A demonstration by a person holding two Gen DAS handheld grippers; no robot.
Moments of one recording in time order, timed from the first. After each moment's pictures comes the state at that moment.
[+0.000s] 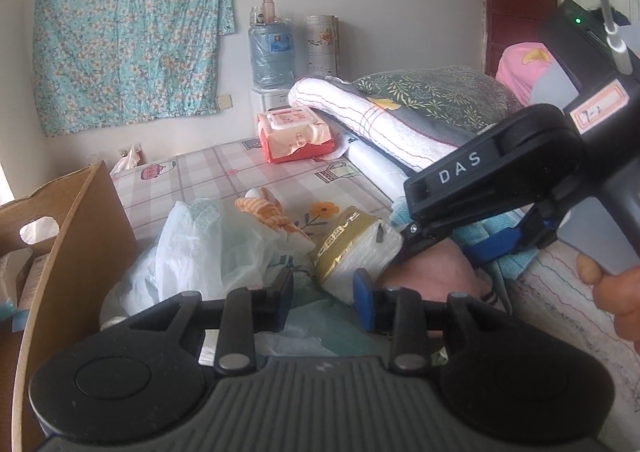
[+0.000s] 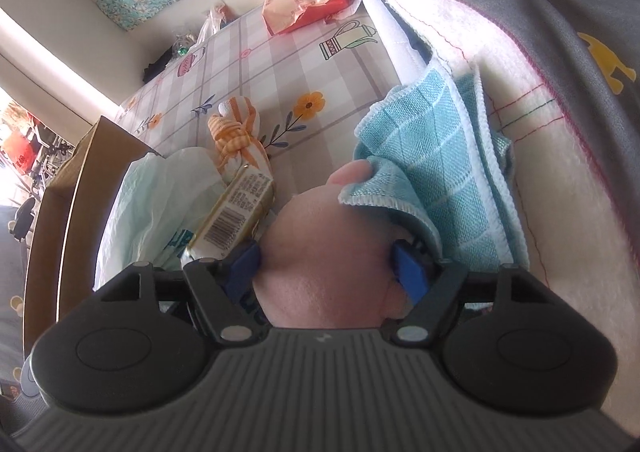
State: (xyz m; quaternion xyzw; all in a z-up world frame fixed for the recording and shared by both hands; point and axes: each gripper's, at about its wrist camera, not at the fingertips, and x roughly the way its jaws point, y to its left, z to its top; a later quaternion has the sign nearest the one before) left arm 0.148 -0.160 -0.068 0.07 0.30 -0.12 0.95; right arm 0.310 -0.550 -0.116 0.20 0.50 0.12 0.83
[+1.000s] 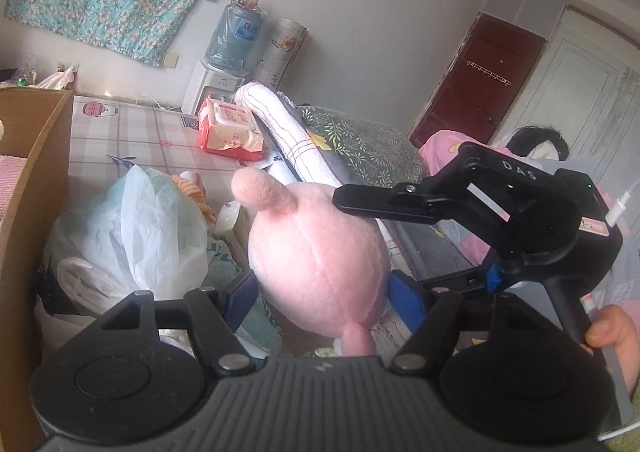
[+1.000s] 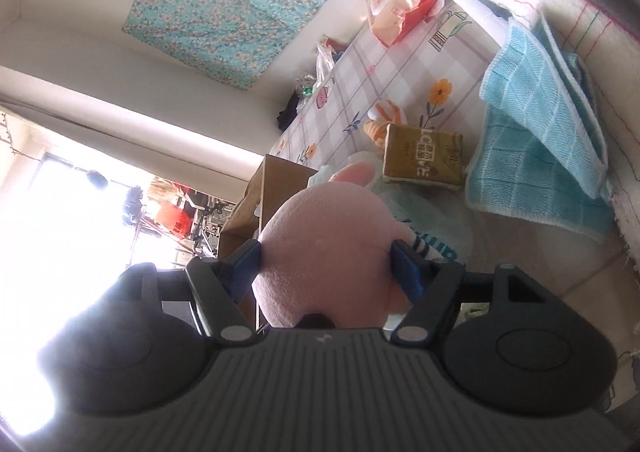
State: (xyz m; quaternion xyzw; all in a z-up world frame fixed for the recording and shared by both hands) left arm 0.113 -0.102 -0.028 -0.15 0.30 -0.25 0.91; right arm 0.246 -0.561 -0.079 0.43 0.41 0.26 0.76
